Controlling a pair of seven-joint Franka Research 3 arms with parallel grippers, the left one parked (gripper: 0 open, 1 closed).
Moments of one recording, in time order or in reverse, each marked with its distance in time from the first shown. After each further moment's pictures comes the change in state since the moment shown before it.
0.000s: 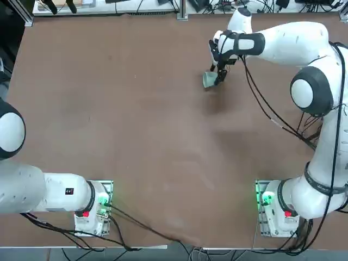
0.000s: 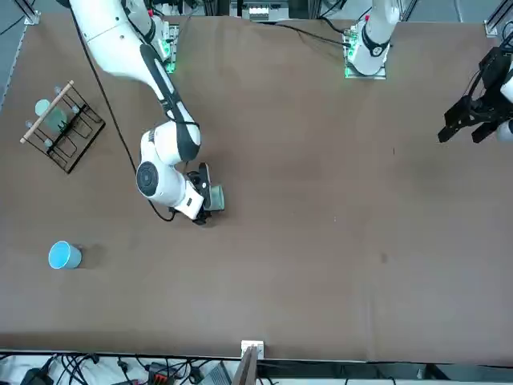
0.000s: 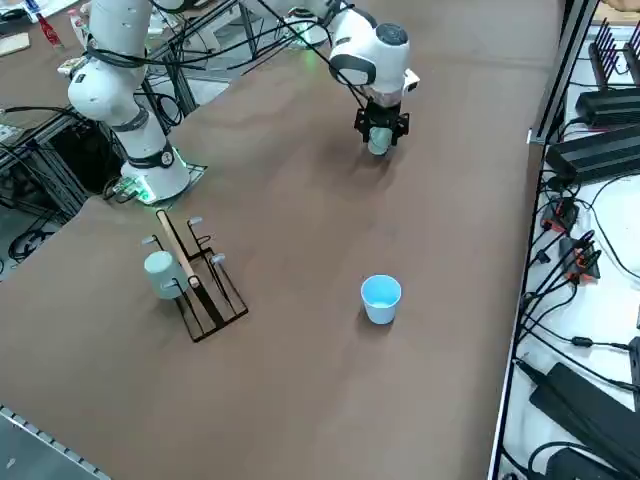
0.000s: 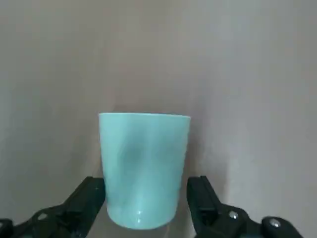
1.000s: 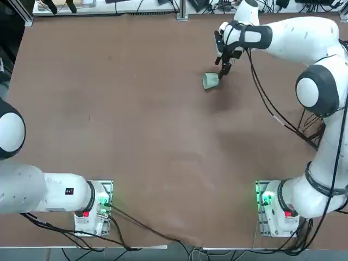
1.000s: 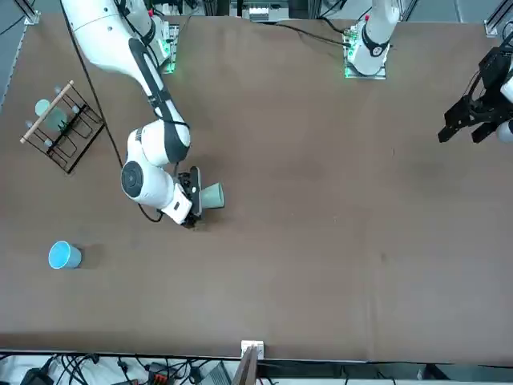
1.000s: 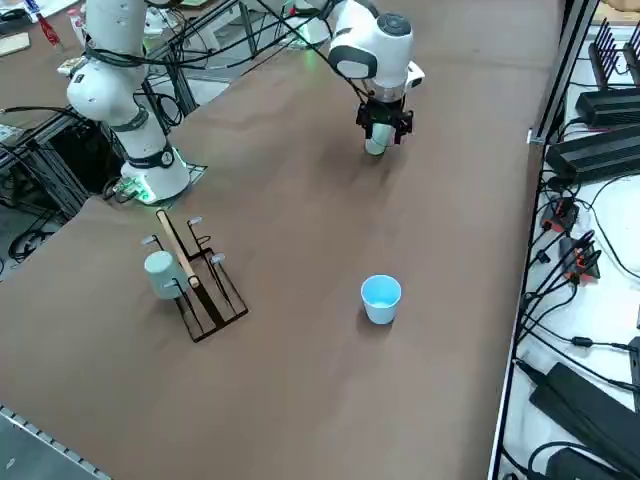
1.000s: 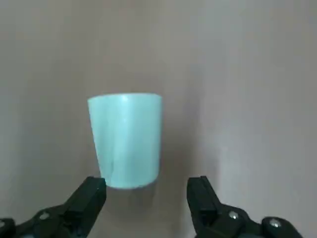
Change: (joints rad) arm -0.029 -0.043 -0.008 0.022 0.000 -0.064 0.061
